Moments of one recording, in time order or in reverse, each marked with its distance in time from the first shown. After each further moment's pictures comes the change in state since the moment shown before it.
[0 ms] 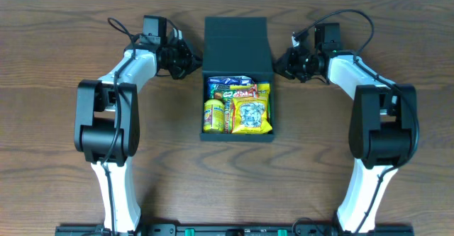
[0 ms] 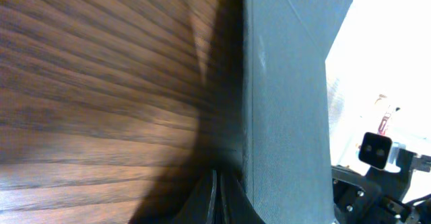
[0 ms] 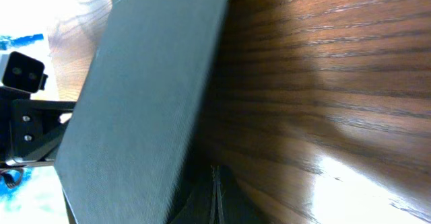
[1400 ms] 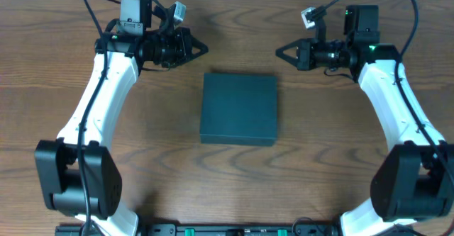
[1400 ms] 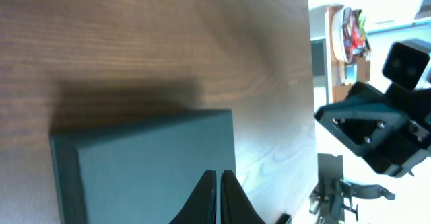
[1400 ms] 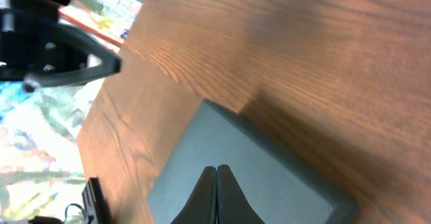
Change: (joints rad) left arm -0.004 -0.422 0.014 -0.353 0.121 0.423; right arm -0.030 -0.418 -0.009 -0.298 -0.174 -0.471
